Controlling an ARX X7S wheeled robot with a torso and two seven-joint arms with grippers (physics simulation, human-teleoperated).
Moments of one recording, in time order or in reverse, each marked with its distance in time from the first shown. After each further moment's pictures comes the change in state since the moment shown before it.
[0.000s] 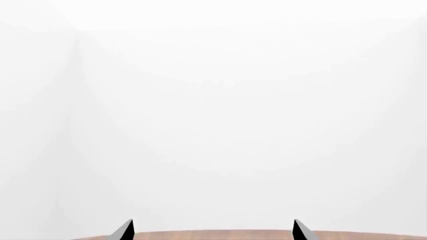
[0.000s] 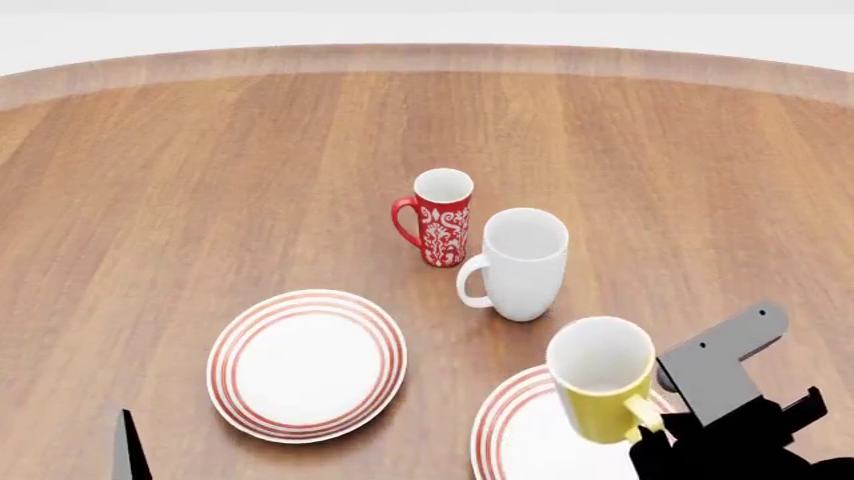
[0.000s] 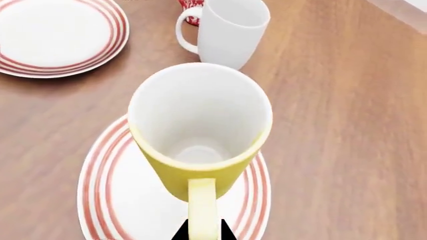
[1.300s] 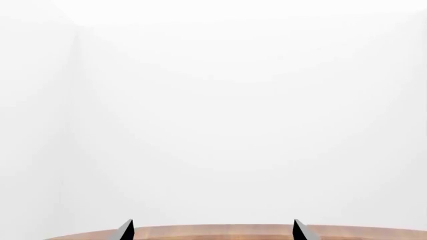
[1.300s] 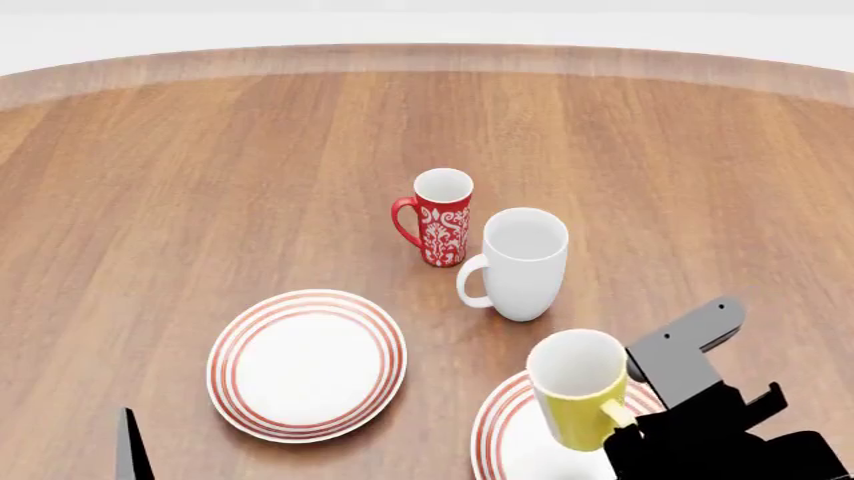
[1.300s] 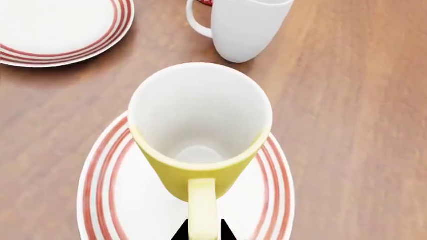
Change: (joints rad) left arm -0.008 -0.016 0.018 0.001 -0.012 -0.022 -0.018; right arm 0.129 -0.103 -0.099 0.272 -0.049 -0.069 -0.056
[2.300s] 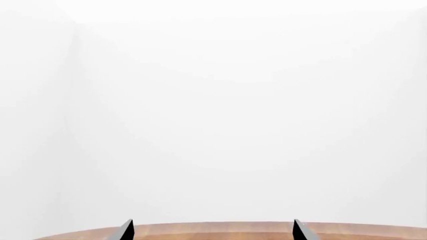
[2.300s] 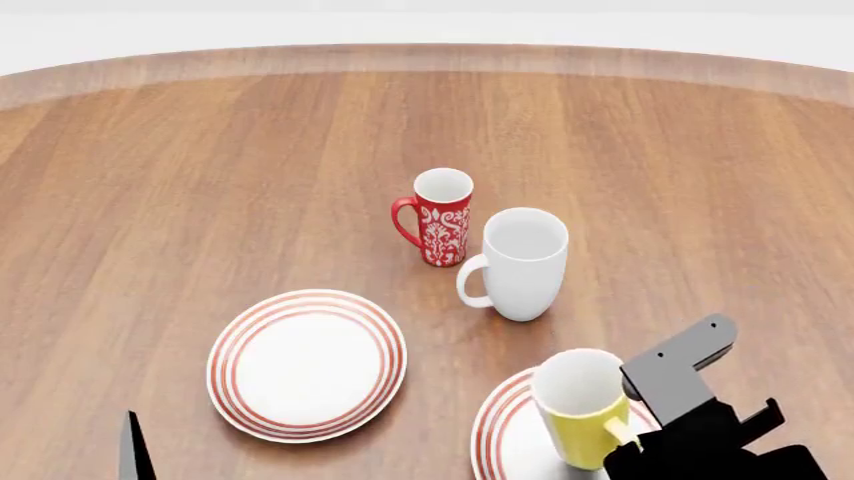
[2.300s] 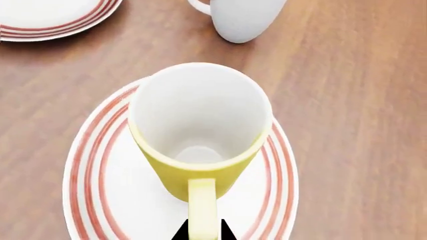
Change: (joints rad) left arm -0.004 -0.009 0.016 -0.011 -0.004 0.004 -0.012; right arm -0.003 -0.023 -0.030 0.085 -0.026 -0.052 0.016
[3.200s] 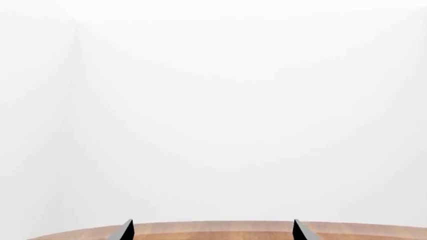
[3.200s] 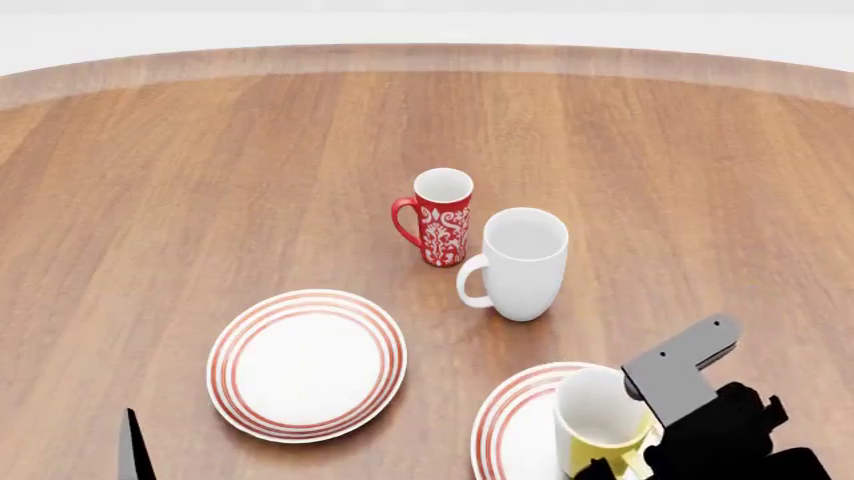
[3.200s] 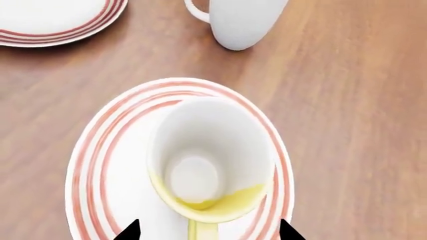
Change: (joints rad) left arm -0.011 -0.006 0.008 -0.012 -0.008 0.001 -0.013; right arm -0.023 0.021 0.011 -0.063 0.010 0.012 0.013
